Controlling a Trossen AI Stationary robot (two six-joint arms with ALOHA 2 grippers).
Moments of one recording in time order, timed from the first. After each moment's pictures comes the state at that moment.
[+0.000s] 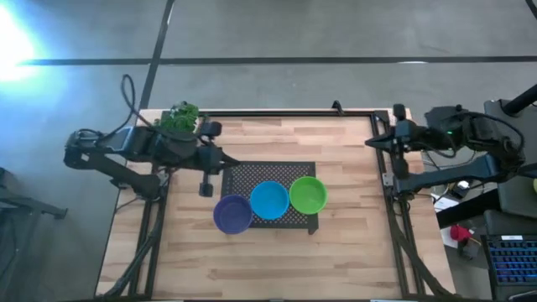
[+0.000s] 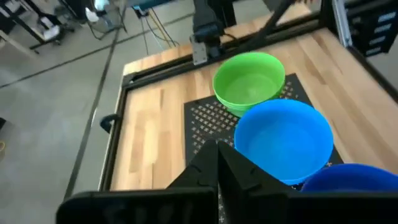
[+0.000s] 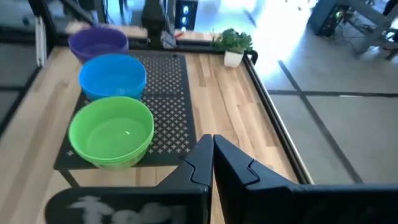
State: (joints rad) left arm -0.15 1.17 1.50 -0.81 -0.23 0.23; right arm -0.04 0.77 1.36 -1.06 0.12 -0.06
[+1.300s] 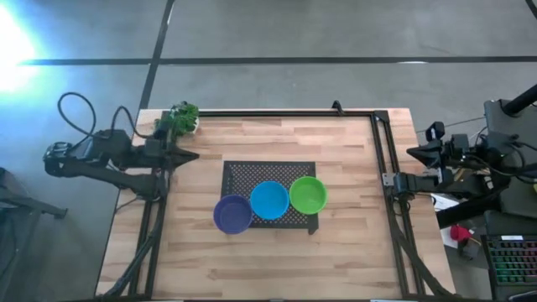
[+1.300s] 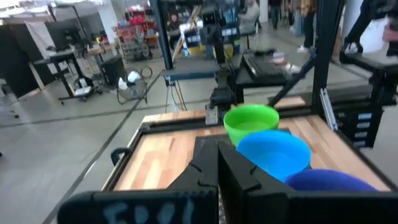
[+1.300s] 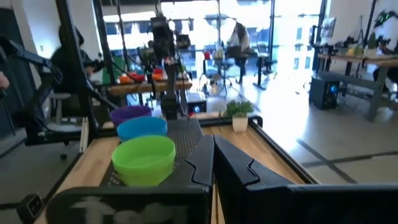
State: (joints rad) left arm -0.13 0.51 0.91 -0.46 -0.21 0.14; right arm -0.04 0.00 0.92 -0.91 0.07 0.08
